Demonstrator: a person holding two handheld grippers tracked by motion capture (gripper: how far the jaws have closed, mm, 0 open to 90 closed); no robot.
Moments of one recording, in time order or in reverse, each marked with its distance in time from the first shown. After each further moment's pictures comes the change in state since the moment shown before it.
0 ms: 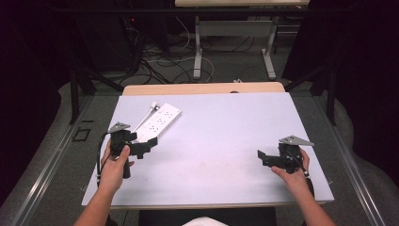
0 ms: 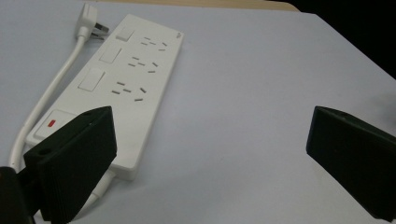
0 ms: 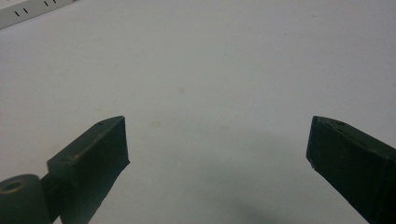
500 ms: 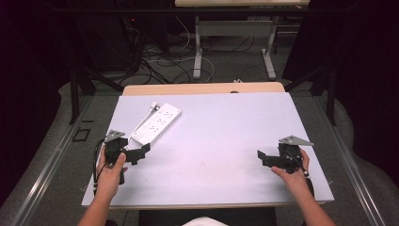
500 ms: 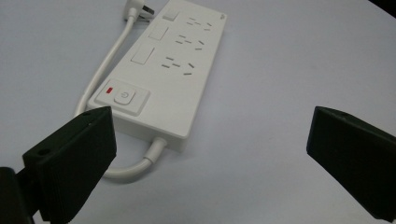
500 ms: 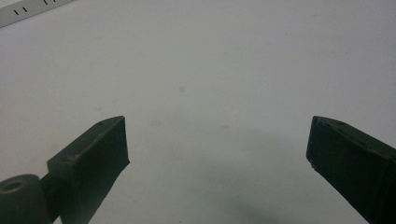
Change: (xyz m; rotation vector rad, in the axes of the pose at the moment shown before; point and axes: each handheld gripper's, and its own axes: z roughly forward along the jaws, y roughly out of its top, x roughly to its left) left arm 0.019 -0.024 -0.005 0.014 0.119 0.022; right arm 0.001 0.000 0.000 0.004 0.001 0.004
